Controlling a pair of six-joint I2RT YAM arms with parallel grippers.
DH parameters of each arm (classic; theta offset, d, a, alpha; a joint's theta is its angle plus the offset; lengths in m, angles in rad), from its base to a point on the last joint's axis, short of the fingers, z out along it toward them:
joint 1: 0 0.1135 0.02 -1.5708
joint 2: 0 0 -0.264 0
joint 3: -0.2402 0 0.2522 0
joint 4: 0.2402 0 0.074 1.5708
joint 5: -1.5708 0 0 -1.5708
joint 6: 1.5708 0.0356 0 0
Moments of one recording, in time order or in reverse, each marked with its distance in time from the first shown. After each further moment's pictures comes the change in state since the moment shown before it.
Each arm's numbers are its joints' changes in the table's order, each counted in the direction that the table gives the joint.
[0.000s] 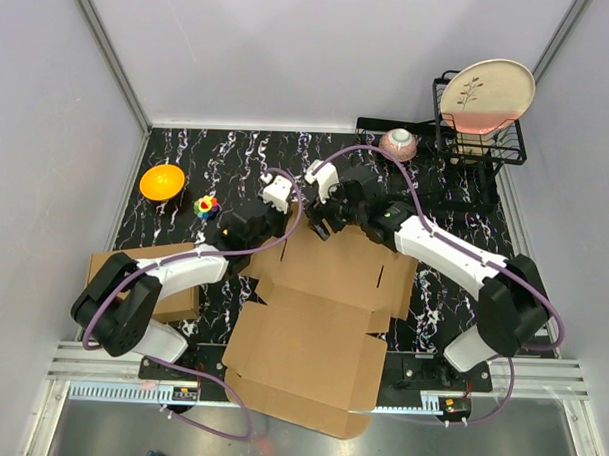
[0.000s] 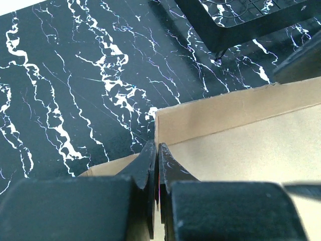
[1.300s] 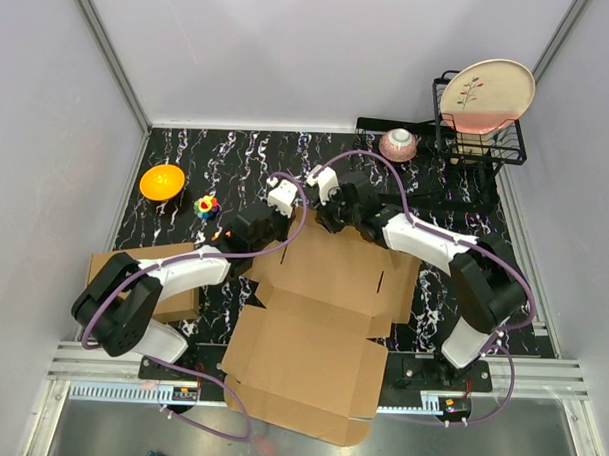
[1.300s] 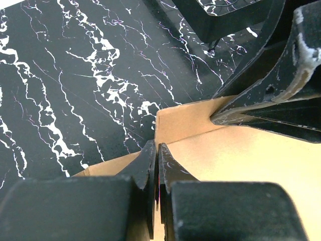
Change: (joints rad) left arm -0.032 0.000 0.000 0.023 0.005 0.018; right arm -0.067 0.167 0.053 -0.173 0.008 -0.005
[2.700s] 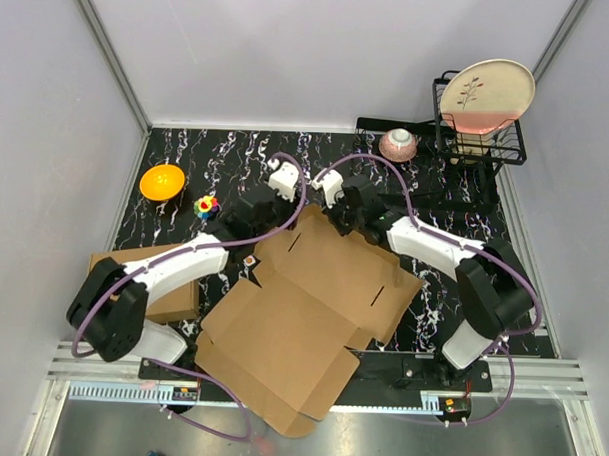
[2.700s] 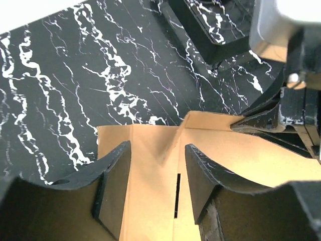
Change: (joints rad) left arm -0.002 -0.011 -0.157 0.197 0.045 -0.013; right arm 0.000 -0.029 0.033 0.052 -0.116 -0.025
